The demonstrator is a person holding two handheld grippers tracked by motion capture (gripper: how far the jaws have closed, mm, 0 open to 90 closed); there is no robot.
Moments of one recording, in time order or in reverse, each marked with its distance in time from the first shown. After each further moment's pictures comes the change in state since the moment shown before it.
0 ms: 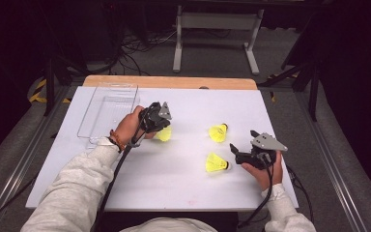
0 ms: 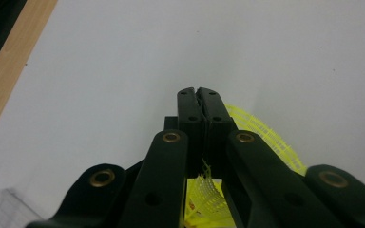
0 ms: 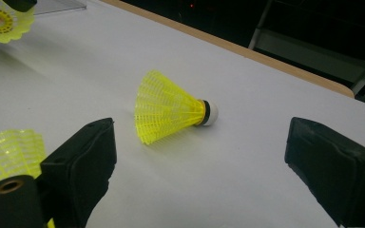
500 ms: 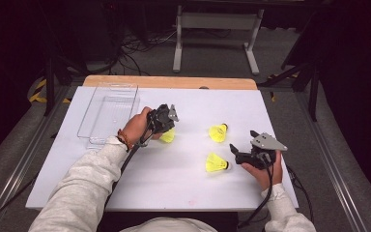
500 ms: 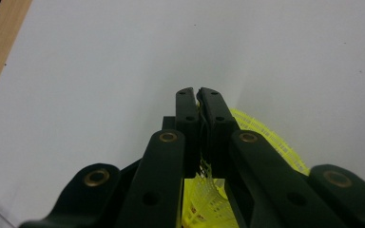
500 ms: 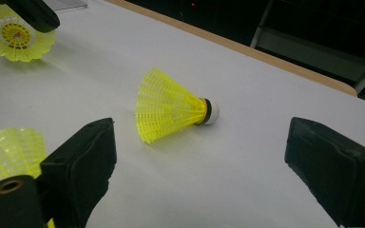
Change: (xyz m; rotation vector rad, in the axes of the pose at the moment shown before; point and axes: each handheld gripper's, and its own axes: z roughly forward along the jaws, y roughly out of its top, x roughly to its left) left arm -0.004 0.010 0.022 0.058 0.006 0.027; right arm -0.001 -0.001 0.001 0.004 0.004 0.002
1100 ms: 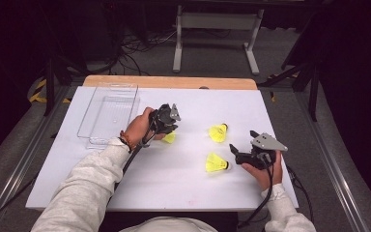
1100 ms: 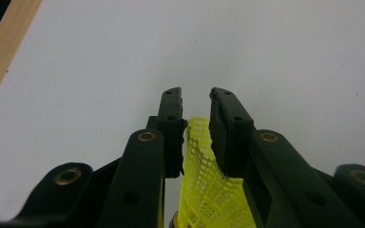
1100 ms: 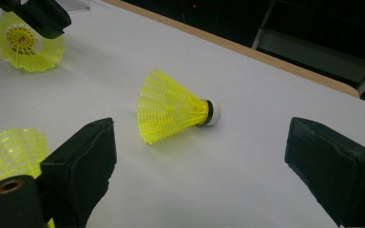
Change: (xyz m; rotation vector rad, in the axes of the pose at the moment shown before) left arm -0.001 0.003 0.001 -0.043 0.001 -0.041; right arm 0.000 0.000 0.000 -0.006 0.008 0.002
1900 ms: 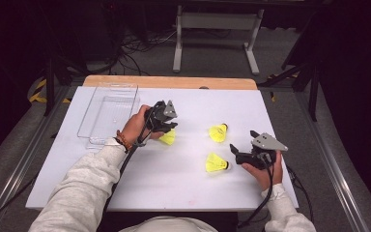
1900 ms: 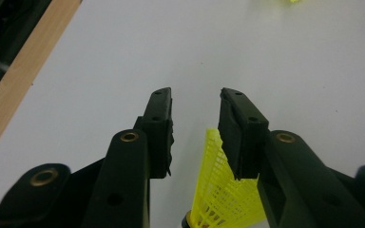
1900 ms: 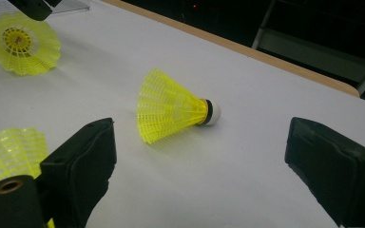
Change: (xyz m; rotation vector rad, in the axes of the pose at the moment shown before) left arm 0.002 -0.003 -0.020 -0.098 0.026 -0.028; right arm -0.001 0.000 0.000 -0.001 -0.003 0.002
